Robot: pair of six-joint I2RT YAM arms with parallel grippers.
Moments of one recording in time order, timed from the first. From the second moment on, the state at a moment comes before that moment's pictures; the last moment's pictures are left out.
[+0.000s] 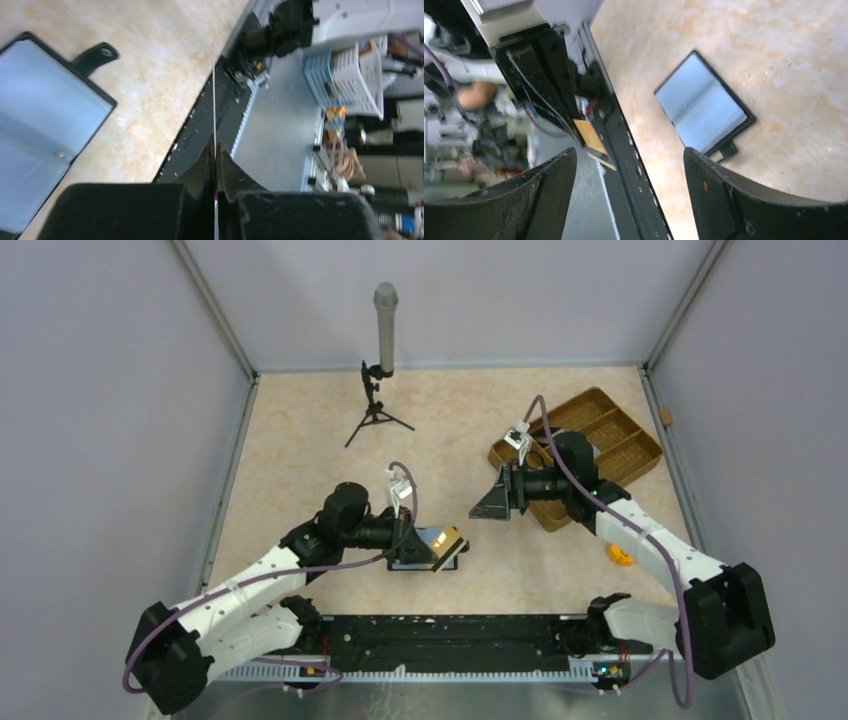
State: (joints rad) left arm -0.70 0.96 0.58 -0.11 0.79 -0.56; right arm 0.44 1.18 0.76 -0.09 -0.95 0.42
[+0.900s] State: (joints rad) left arm -0.70 0.76 0.23 0.64 0.27 -1.16; right arm 0.69 1.29 0.40 1.00 -0.57 1.15
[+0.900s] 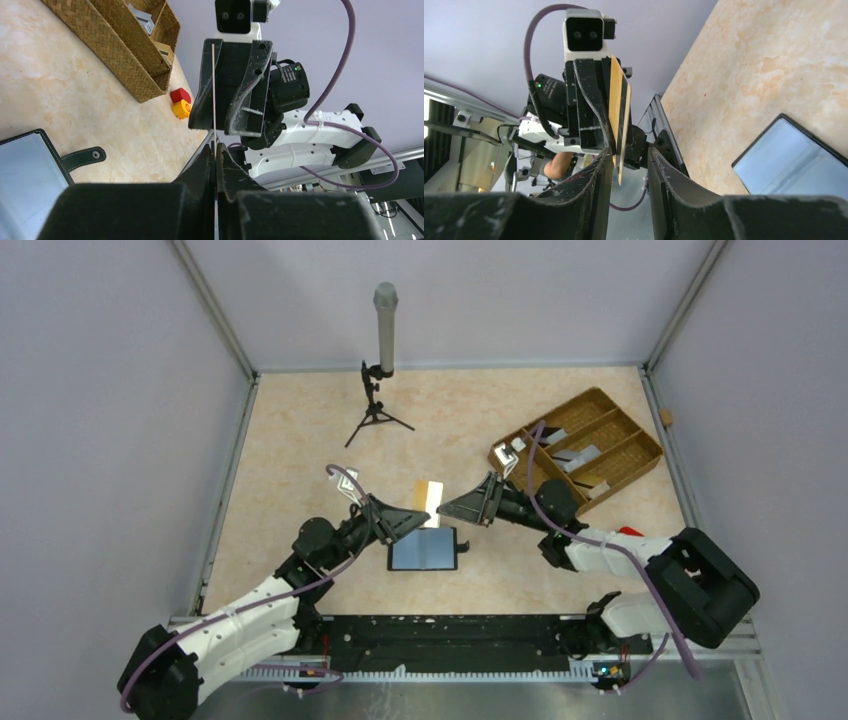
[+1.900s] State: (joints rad) left arm -0.67 0.77 0.35 -0.17 0.04 -0.98; right arm 0.74 1.45 0.40 0.82 -0.46 1.15
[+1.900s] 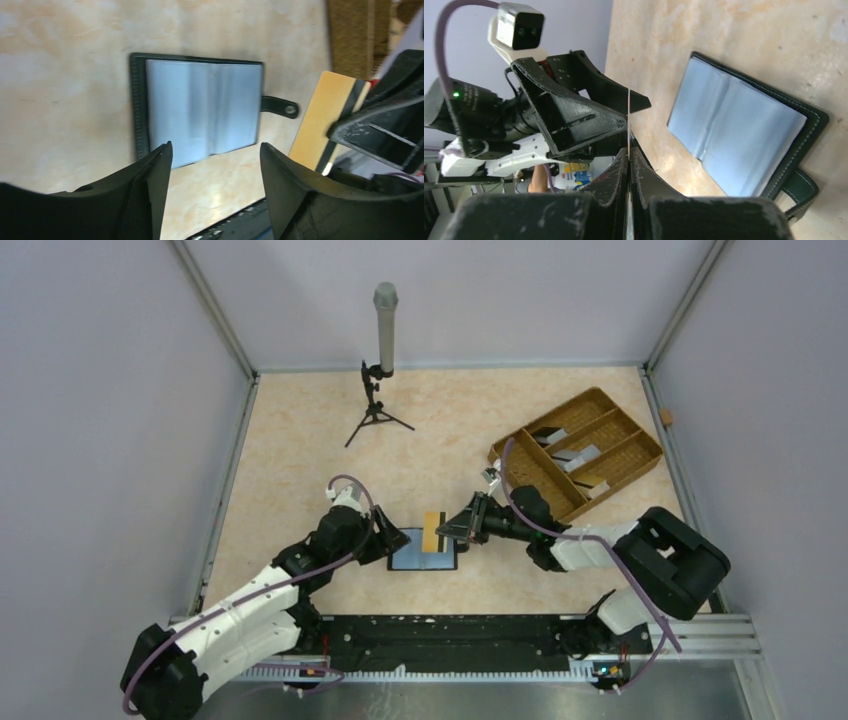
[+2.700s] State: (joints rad) left arm -0.65 0.96 0.37 -0.28 -0.05 -0.86; right arm 0.77 1.73 0.44 0.83 -0.45 1.15
